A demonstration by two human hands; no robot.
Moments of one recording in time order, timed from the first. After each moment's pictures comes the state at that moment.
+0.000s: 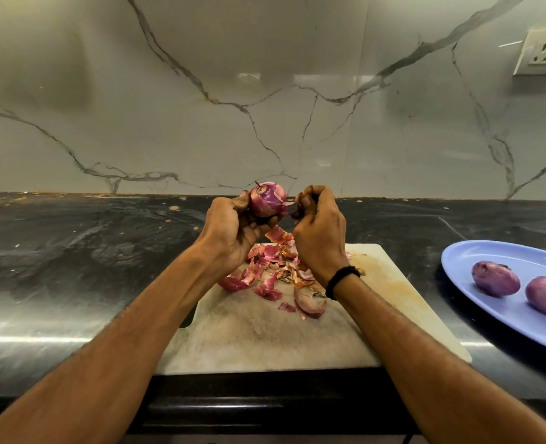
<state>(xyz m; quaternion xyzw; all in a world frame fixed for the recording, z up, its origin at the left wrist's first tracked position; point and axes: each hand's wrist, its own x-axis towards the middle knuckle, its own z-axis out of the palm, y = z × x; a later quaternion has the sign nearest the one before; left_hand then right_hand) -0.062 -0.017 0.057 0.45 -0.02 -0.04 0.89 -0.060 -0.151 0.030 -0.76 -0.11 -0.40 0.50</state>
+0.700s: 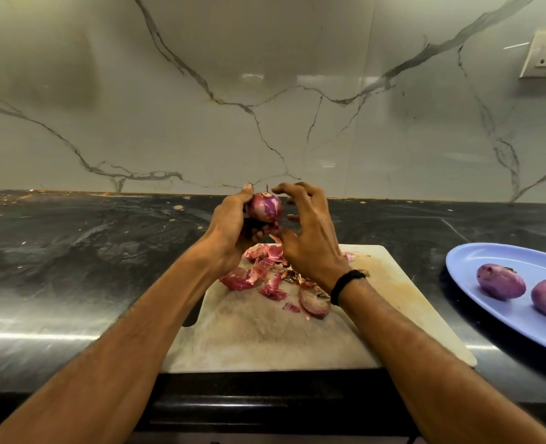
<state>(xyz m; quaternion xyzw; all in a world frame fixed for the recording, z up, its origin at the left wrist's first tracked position) -0.055 -0.007 0.053 0.62 -0.01 -0.01 0.78 -0.055 -0.147 0.021 -0.82 -0.23 -0.37 0.37</state>
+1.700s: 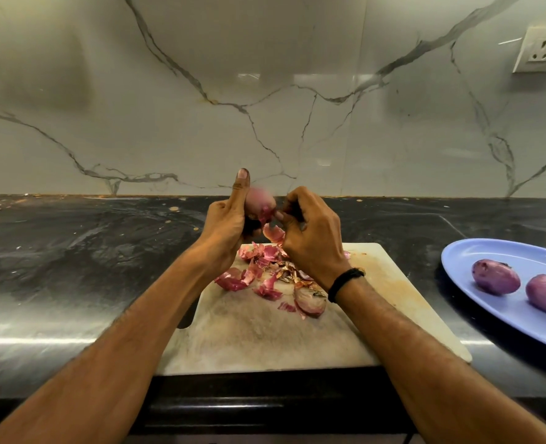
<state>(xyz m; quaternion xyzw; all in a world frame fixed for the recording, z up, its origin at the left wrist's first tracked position) -0.050 -0.009 0.049 0.67 -0.07 0.06 0.74 -0.059 -0.154 0.024 -0.78 -0.23 -0.45 0.38</state>
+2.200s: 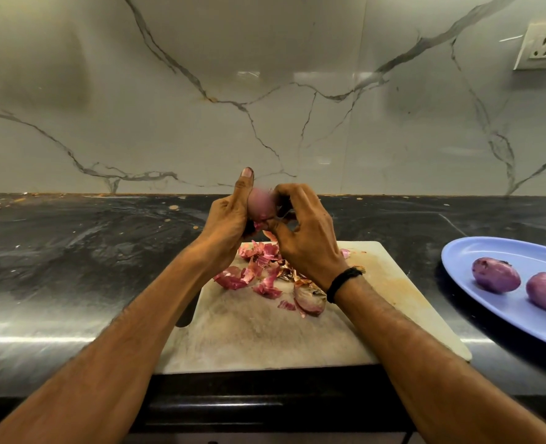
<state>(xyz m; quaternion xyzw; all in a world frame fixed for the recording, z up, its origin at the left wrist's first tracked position) -0.050 -0.011 0.051 0.68 -0.09 0.04 0.73 -0.057 -0.149 0.023 -0.78 -0.27 -0.44 0.35</state>
